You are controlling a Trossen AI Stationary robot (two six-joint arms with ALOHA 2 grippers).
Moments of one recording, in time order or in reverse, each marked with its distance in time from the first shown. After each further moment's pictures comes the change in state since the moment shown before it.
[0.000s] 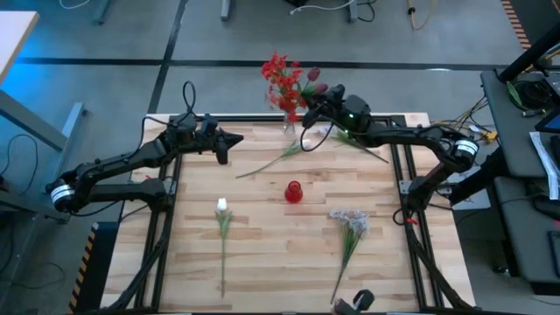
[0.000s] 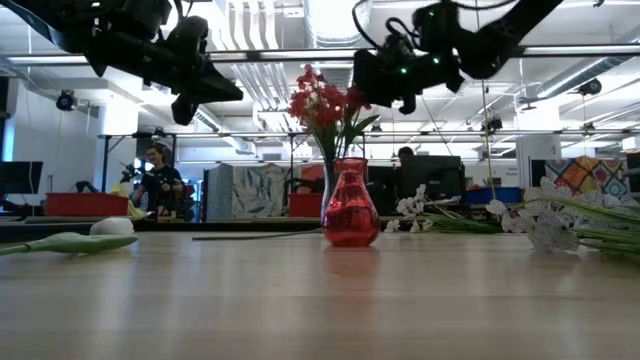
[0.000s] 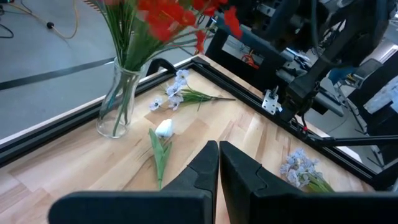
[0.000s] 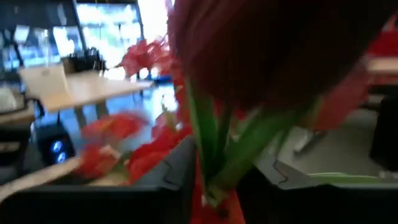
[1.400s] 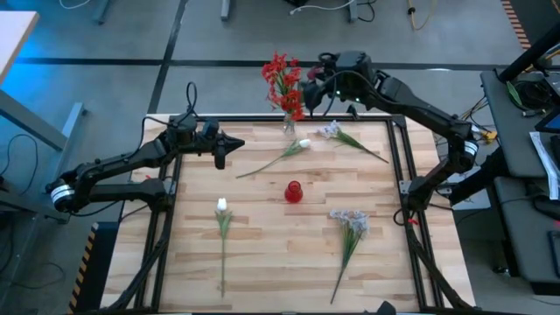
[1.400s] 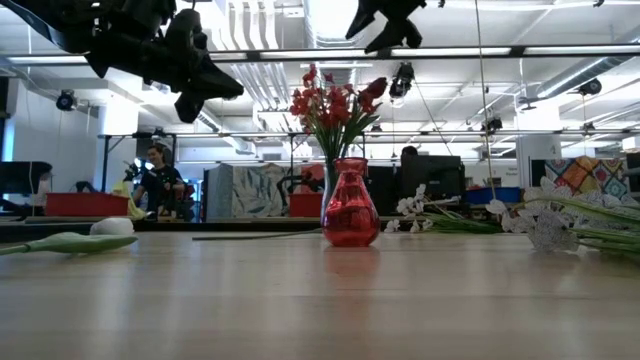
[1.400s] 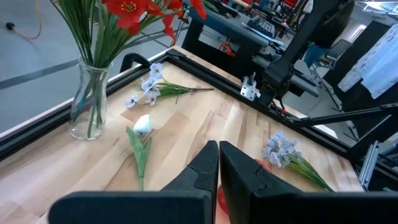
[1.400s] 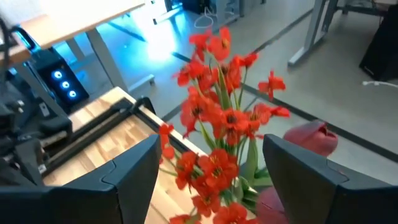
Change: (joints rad) left arm 0.000 0.000 0.000 -0.004 0.113 0.063; right arm 0.046 -0.001 0.822 -1.266 0.008 0.153
